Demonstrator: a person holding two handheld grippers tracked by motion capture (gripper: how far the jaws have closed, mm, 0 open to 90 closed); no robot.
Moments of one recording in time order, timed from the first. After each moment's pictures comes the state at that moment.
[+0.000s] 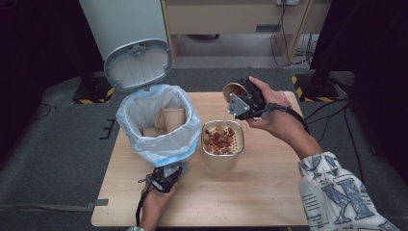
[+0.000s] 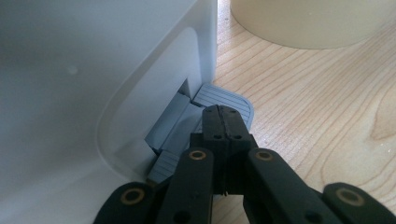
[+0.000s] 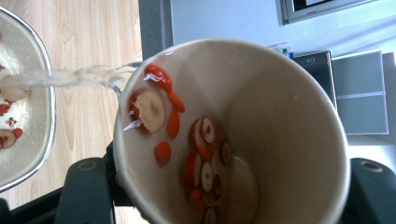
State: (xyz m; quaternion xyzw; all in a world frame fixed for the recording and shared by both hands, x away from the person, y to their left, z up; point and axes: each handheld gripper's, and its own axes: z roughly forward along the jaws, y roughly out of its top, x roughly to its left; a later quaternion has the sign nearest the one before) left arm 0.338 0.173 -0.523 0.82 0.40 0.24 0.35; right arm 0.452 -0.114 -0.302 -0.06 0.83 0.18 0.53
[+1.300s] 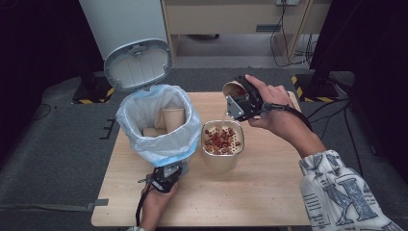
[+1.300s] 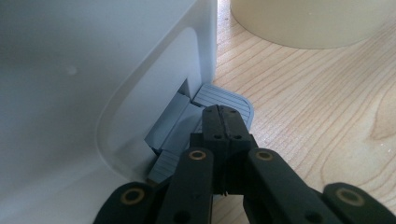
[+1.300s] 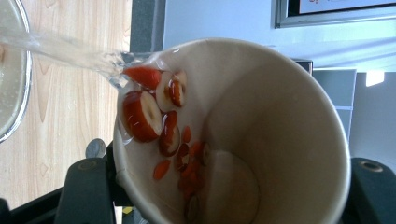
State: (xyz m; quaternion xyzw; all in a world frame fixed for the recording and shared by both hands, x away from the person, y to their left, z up) left arm 0.338 0.173 -0.523 0.82 0.40 0.23 0.35; right arm 0.445 -0.107 -0.293 -0.11 0.81 0.12 0.56
